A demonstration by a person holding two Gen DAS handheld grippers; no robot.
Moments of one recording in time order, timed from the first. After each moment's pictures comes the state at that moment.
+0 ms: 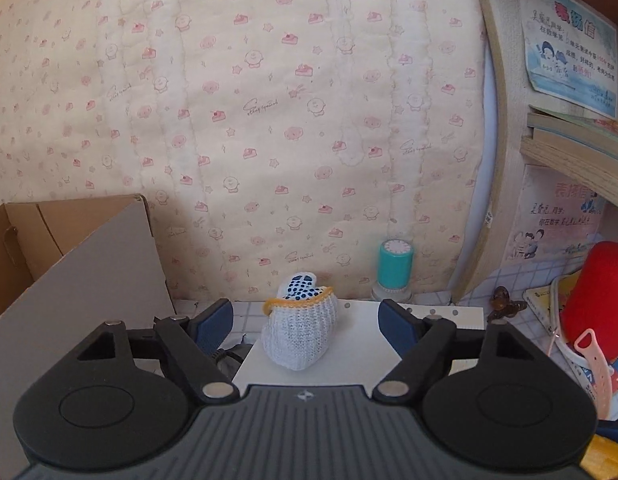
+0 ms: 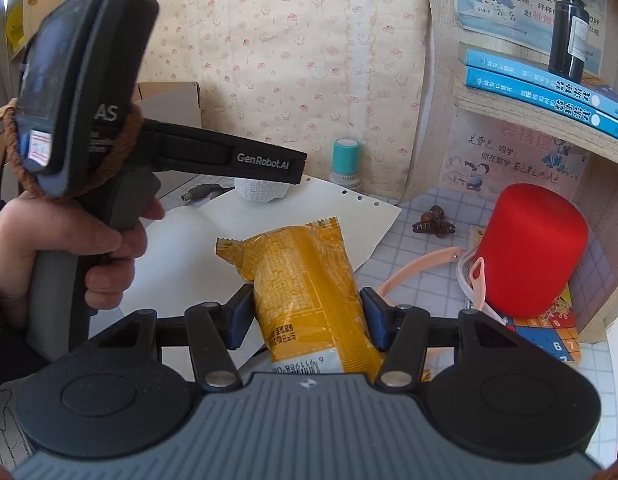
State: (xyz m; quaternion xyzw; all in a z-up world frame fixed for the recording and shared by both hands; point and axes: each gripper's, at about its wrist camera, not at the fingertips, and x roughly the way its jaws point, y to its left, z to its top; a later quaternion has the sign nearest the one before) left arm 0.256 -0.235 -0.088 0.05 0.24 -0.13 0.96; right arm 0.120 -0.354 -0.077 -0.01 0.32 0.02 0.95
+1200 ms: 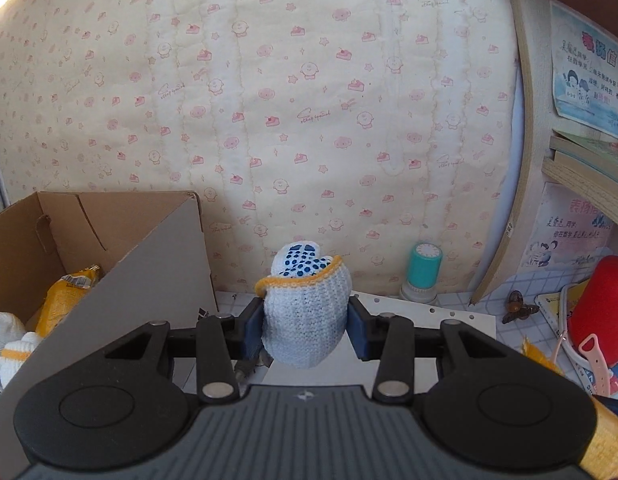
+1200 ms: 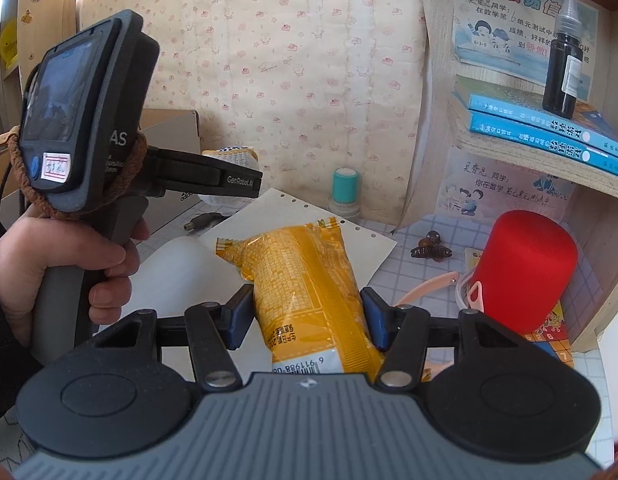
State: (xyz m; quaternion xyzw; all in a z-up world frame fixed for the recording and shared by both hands) left arm 0.231 -0.204 -0.055 0.04 0.25 -0.10 0.96; right arm 0.118 -0.339 -0.060 -0.01 0.29 0.00 0.96
